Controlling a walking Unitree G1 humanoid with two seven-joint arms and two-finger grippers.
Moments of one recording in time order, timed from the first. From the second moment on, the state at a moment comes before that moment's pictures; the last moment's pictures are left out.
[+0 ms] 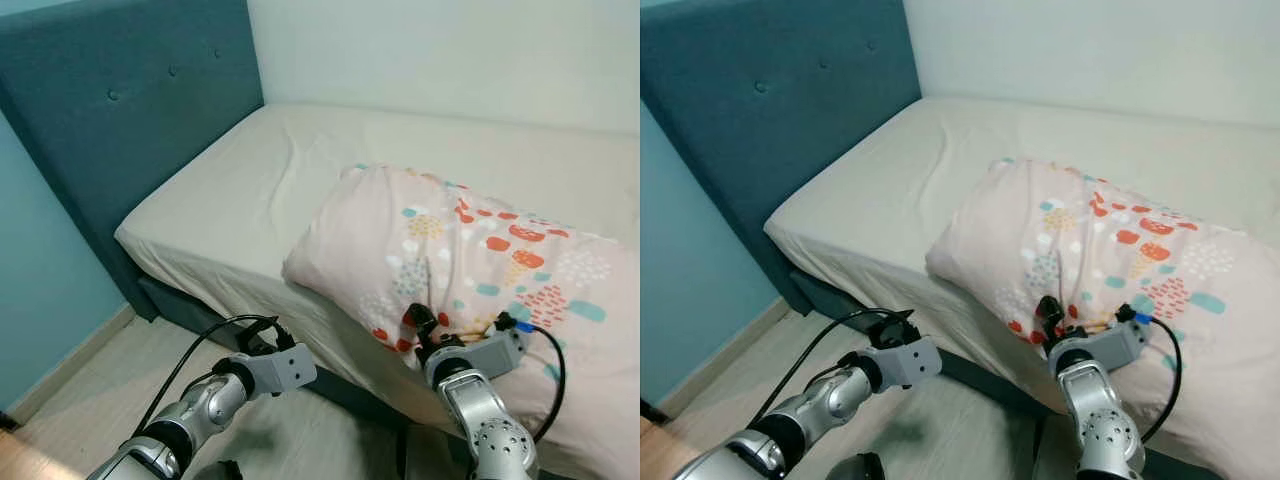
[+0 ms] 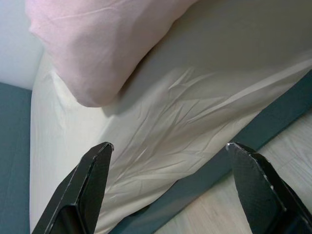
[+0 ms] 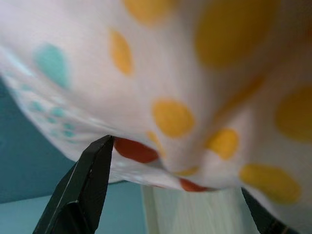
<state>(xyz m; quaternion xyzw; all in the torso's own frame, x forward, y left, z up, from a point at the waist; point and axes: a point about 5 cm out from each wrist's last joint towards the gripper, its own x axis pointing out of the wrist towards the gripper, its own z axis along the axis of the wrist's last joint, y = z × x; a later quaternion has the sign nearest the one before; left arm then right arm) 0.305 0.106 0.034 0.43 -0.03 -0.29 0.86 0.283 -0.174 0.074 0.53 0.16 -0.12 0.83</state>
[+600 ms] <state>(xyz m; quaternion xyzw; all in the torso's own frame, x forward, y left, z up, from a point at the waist) 0.300 0.104 0.031 0.43 -0.04 -0.29 0.85 0.287 -0.149 0.097 0.49 0.21 -0.12 0.84</state>
